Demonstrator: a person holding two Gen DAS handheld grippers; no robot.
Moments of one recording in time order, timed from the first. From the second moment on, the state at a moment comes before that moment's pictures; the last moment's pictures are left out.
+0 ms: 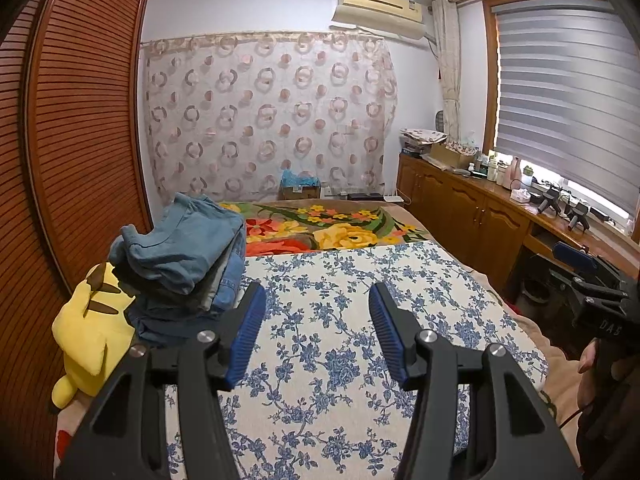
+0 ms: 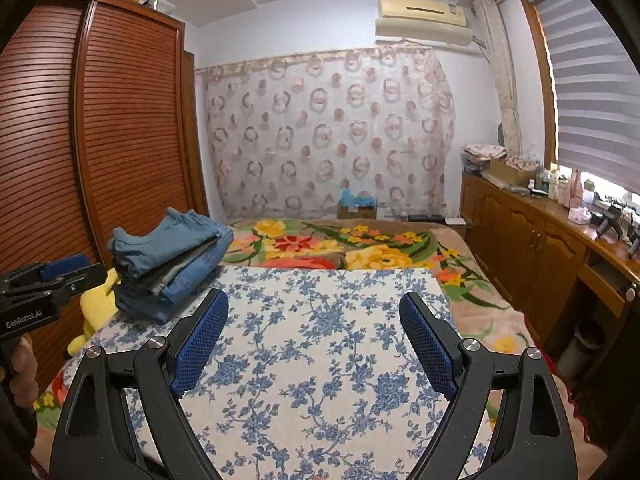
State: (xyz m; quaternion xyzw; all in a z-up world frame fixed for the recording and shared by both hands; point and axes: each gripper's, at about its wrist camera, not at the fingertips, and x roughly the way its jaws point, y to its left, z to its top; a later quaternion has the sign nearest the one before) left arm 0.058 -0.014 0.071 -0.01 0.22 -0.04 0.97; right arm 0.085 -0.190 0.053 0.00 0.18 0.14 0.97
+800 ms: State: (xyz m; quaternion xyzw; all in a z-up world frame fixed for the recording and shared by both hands) left arm 0.058 -0.011 0.071 -0.01 0.22 -0.04 0.97; right arm 0.084 -0.192 0.051 0.00 0.18 0.14 0.97
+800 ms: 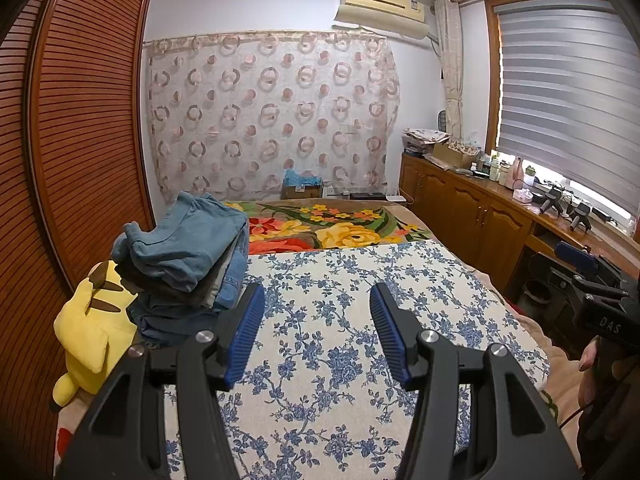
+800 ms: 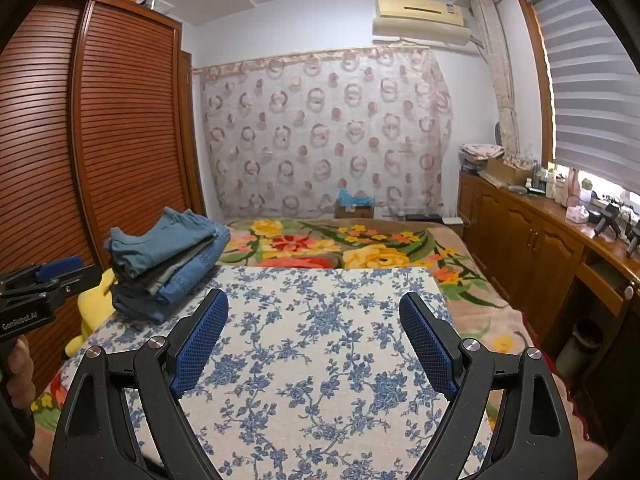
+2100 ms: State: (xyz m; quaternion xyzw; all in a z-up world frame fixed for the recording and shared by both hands) left arm 0.056 0.000 0.070 -0.01 0.22 -0.03 0.97; right arm 0.084 -0.193 0.051 0.00 0.18 0.13 0.97
